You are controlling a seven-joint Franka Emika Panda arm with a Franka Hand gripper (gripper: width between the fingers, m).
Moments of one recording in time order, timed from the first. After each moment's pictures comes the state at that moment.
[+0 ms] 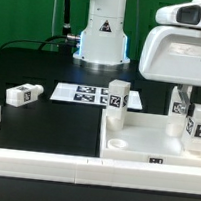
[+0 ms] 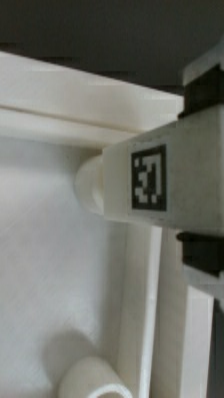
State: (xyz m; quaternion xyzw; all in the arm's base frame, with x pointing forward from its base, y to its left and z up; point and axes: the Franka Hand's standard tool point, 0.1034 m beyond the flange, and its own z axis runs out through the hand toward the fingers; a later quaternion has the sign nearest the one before) arm 0.615 0.114 0.086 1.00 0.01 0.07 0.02
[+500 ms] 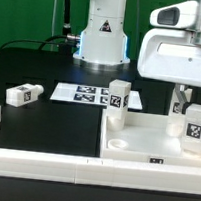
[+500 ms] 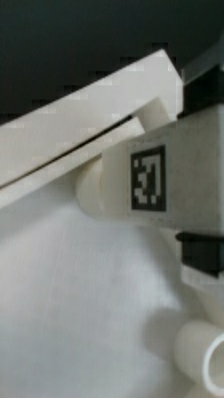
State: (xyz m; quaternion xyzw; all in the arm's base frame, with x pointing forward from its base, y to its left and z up) arm 0.616 0.111 0.085 0.95 -0.31 0.07 -0.02
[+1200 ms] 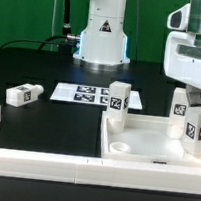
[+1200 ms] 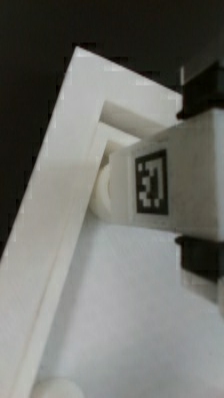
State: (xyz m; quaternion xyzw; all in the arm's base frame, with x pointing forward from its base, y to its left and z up) arm 0.624 0.117 0.084 0.79 -0.61 0.04 -0.04
